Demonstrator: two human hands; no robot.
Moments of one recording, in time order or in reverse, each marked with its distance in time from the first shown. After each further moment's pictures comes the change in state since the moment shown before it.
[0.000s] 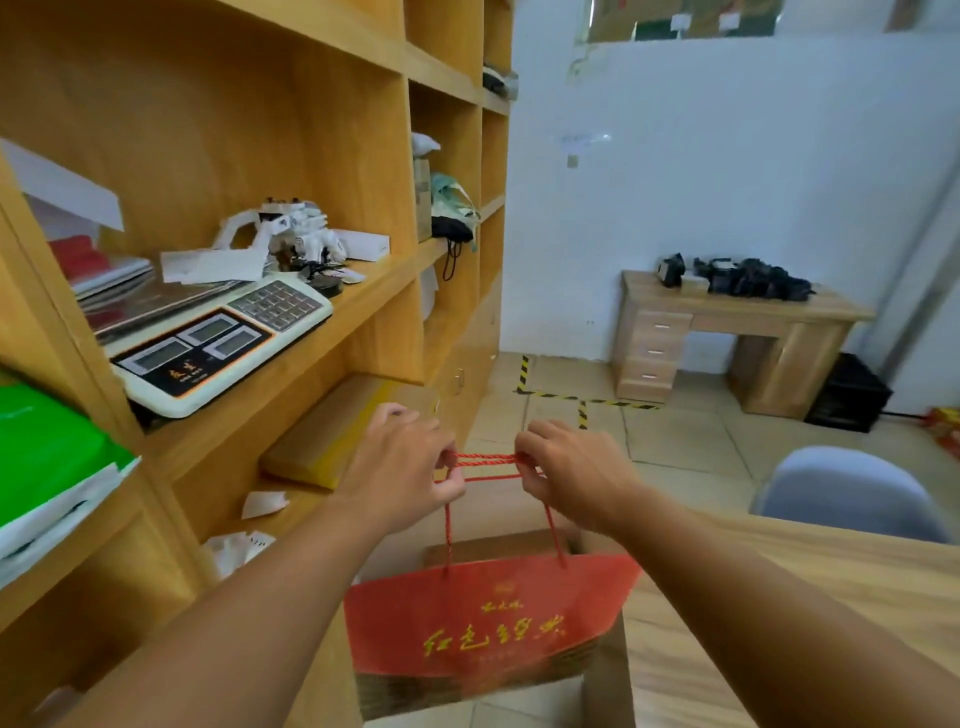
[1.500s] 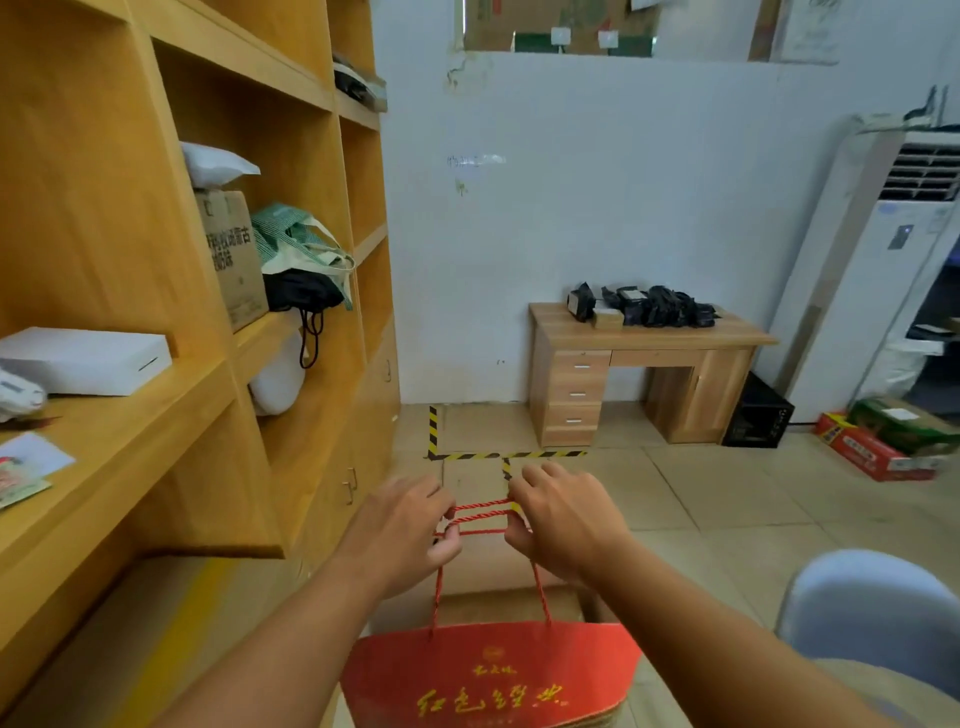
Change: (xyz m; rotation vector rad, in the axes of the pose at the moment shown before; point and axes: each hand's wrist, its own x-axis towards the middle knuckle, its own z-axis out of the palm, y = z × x) left_hand 0.412 -0.131 0.296 -0.167 -0.073 0.267; right_hand 0.256 0.334 0.186 -0.238 -0.146 0.272
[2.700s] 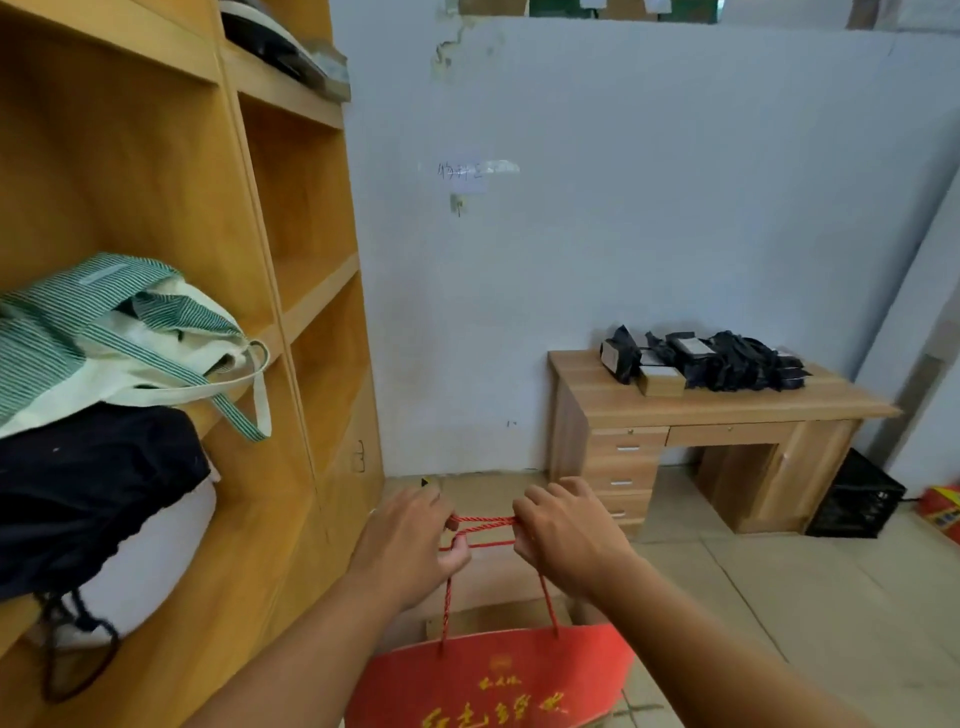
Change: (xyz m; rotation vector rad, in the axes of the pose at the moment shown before) left_hand 0.497 -0.341 0.237 -0.064 0.001 -0.125; right_hand 0.512 0.299 0.272 -0.009 0.018 0.026
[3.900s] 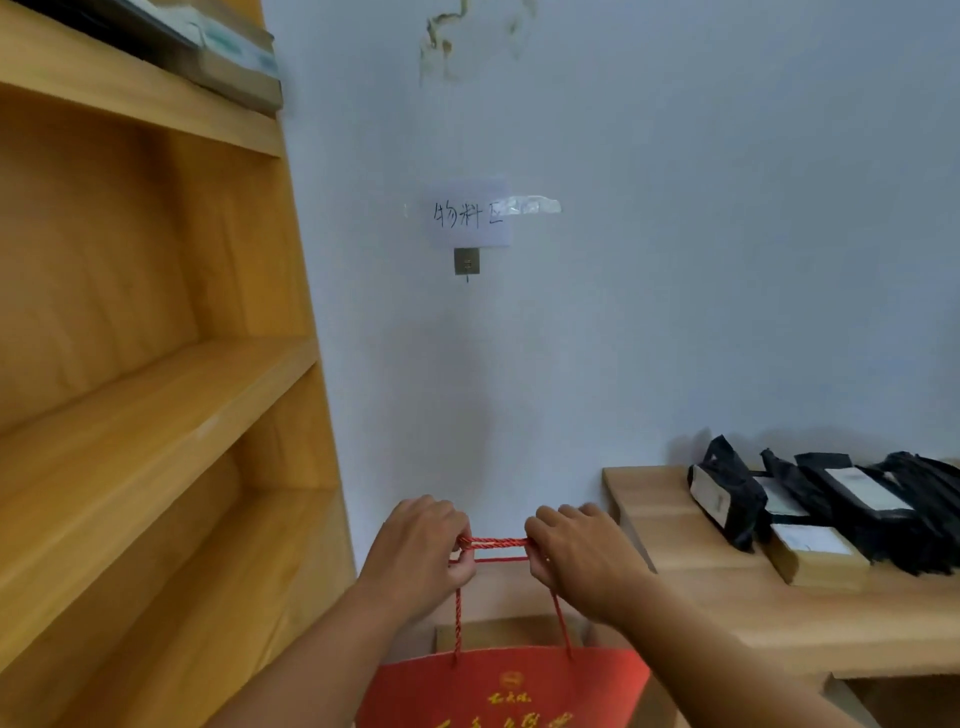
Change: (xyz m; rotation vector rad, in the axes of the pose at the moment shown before) left_hand 0.571 -0.274 0.204 0.026 0.034 0.023; right_hand 0.522 0.328 0.262 0.023 0.052 -0.070
